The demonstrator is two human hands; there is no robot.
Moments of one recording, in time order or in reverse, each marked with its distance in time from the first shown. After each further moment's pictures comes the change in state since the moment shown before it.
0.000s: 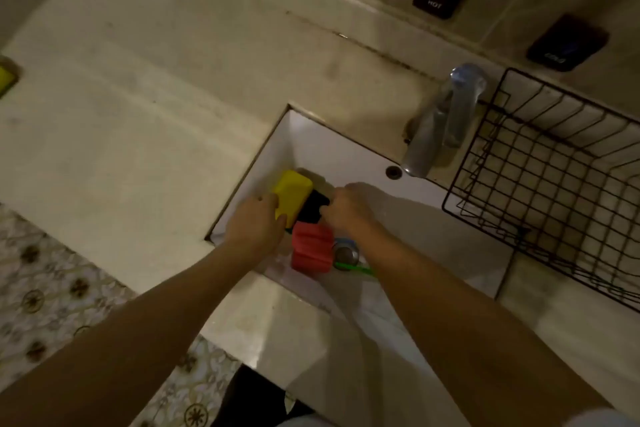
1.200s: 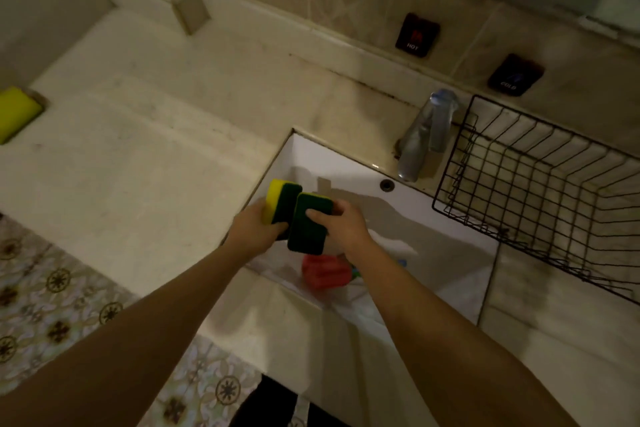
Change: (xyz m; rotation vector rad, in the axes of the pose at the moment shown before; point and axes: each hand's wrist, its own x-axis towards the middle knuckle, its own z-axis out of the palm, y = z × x) left_hand -0.020 -0.011 -0.036 -0.472 0.038 0.007; right_hand -0.052 -0.017 0.012 0.926 0.166 -0.012
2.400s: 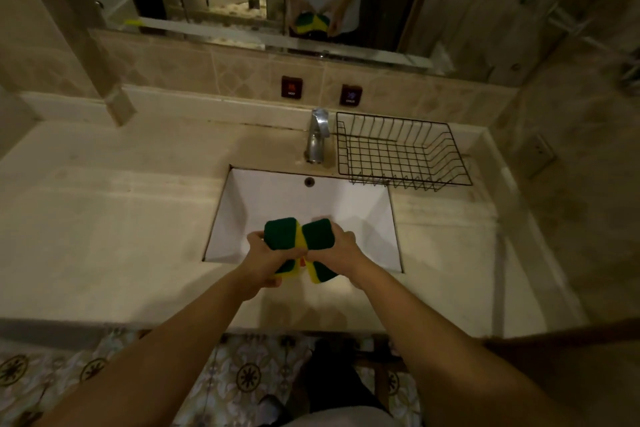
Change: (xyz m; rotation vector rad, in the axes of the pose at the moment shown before) left_hand -0.150 0.008 -0.011 -0.446 -0.509 -0.005; right_hand -0.240 0.019 -0.003 -0.273 0.286 -0.132
